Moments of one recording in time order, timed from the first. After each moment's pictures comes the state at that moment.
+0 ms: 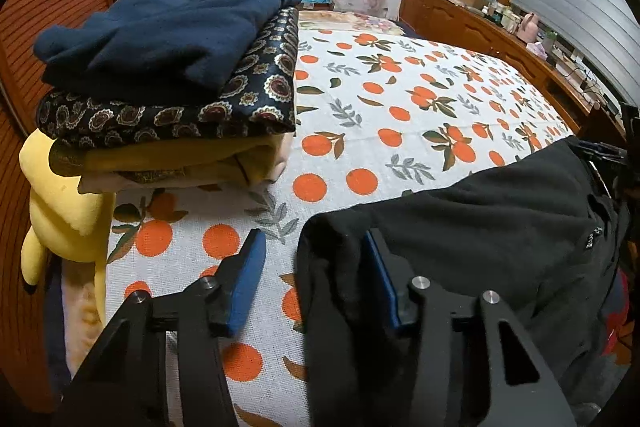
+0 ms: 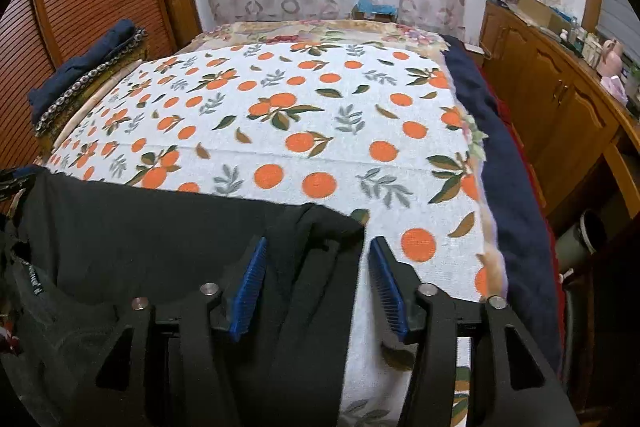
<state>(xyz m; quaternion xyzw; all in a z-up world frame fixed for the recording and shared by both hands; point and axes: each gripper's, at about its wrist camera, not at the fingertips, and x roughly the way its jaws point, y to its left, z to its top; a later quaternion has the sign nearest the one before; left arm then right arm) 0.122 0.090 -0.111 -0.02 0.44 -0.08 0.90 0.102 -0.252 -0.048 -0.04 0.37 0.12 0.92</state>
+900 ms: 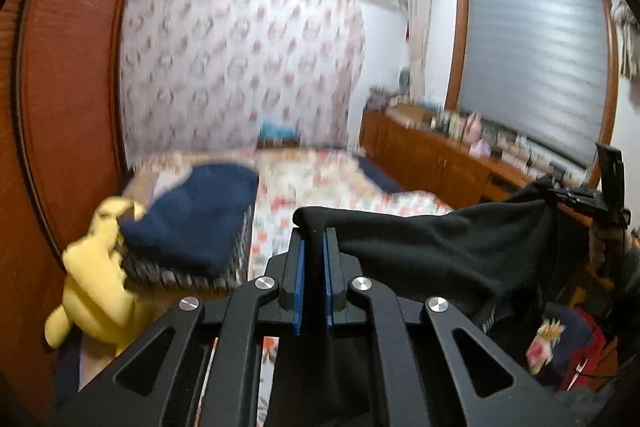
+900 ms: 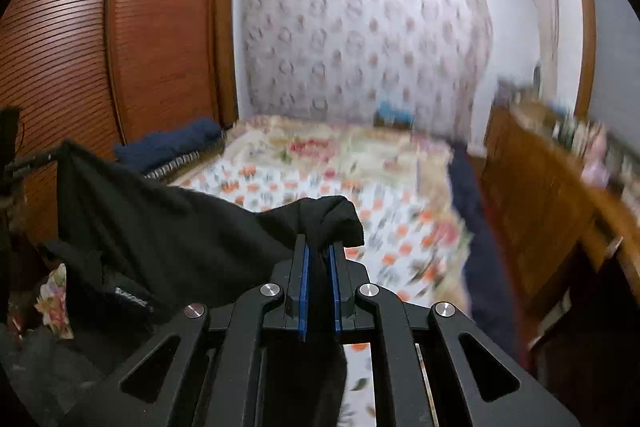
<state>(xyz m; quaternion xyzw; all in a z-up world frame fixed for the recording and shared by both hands) -0.004 0.082 0.082 -0.04 0.19 -0.13 0.97 -0.073 -0.247 0.103 -0.07 0.18 0.16 0.97</state>
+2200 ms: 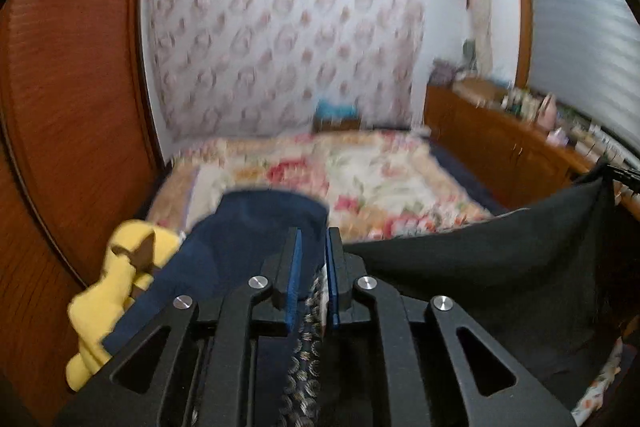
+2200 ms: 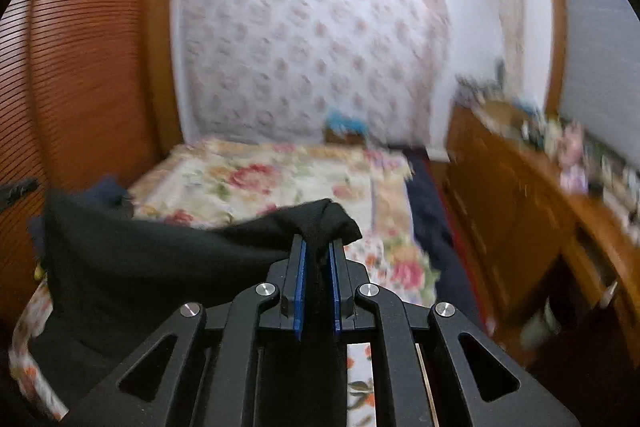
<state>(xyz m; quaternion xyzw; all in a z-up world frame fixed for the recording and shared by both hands) 0.257 0.113 0.032 0.00 0.28 -0.03 0.96 0.141 -0.247 0.079 -0.03 0.22 0.07 0.97</state>
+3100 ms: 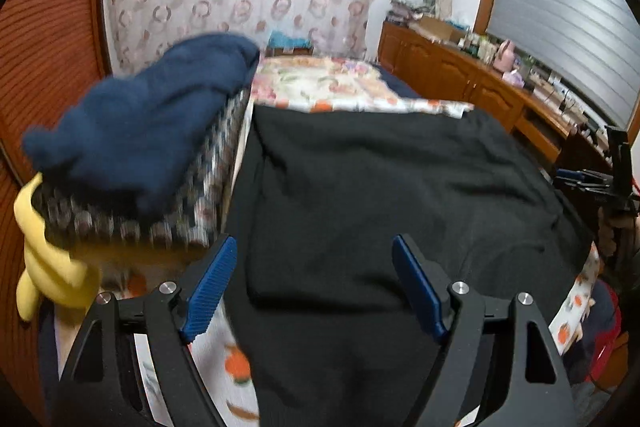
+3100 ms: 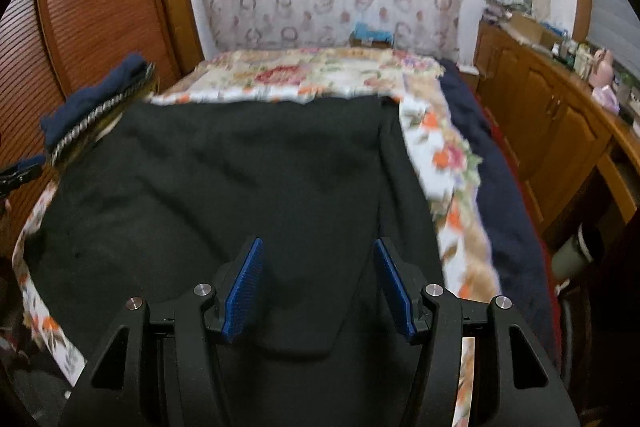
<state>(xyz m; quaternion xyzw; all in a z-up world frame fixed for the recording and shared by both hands) 0.147 0.071 -0.066 -0.02 0.37 -0.12 0.92 0.130 -0.260 -0.037 -0.02 0.35 0.13 0.93</state>
